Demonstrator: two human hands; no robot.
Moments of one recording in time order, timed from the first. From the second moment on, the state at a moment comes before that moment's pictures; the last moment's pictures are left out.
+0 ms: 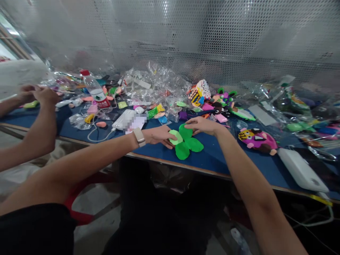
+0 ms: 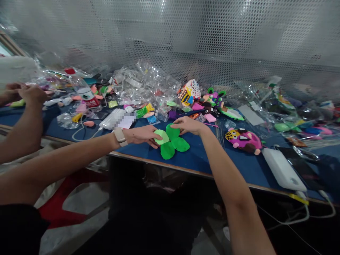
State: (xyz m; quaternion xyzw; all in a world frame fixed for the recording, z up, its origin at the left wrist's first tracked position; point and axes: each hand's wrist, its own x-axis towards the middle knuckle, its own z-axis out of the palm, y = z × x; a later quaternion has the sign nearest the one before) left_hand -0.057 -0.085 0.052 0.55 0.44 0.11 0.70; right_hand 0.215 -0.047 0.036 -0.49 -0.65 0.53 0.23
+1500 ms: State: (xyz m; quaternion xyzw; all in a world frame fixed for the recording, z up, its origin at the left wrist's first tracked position) left_hand -0.031 -0.015 0.030 0.68 0.34 0.40 0.51; right_hand 0.198 -0.047 -0.003 -0.42 -0.53 0.45 0.58
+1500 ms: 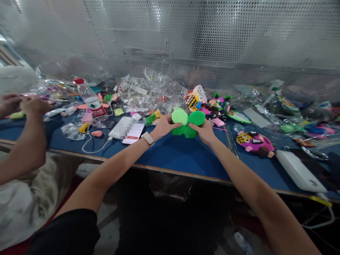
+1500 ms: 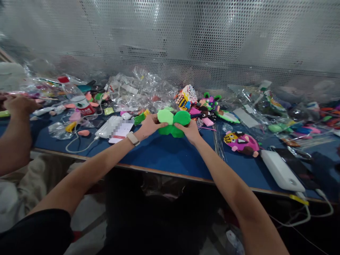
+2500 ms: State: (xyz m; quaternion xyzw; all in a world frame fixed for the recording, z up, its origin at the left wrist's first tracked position) left_hand -0.031 0.000 0.001 0.73 0.32 0.45 0.40; right_hand 0.188 -0.052 -0.014 -0.41 -0.54 0.41 0.61
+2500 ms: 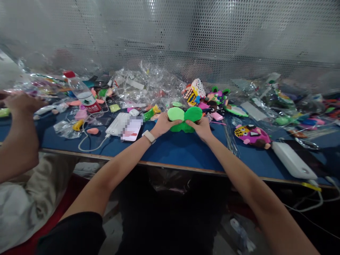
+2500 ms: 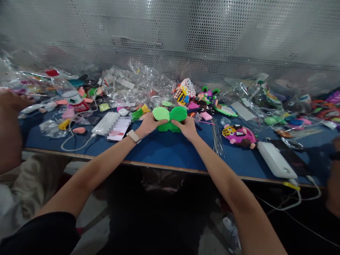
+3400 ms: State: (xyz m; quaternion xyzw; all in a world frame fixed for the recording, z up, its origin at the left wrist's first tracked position) left_hand -0.016 -0.007 0.004 0.69 0.31 0.52 0.41; right_hand 0.181 -0.042 0.010 -0.42 -0.51 0.40 0.64
